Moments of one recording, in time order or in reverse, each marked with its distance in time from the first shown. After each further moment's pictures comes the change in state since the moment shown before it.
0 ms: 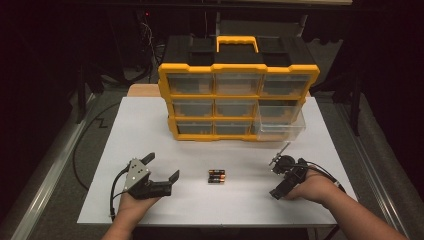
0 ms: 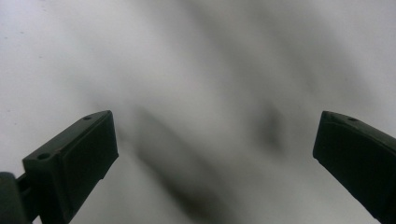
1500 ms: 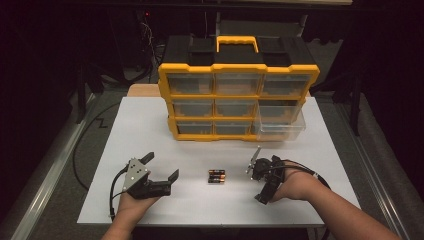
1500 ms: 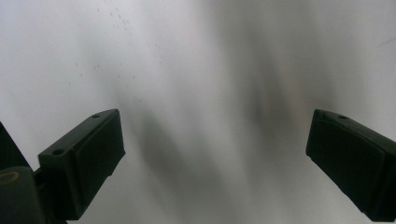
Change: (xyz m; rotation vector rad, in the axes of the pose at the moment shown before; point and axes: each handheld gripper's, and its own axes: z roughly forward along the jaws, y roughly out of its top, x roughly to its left) left arm 0.001 0.001 -0.001 -0.015 0.003 -0.003; right arm 0.040 0.040 -0.004 0.009 0.024 -0.355
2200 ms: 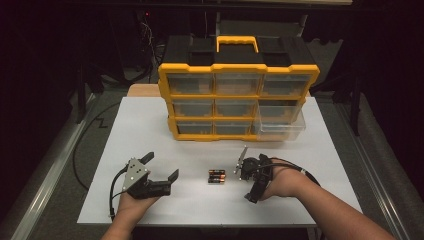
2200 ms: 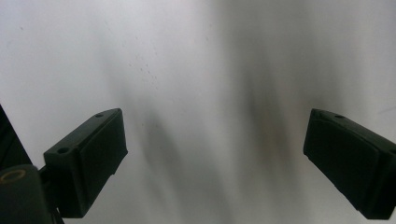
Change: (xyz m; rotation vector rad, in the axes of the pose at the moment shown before) left arm 0.000 0.000 0.000 -0.005 -0.002 -0.003; right arm 0.009 0.029 -0.001 -0.020 0.008 -0.085
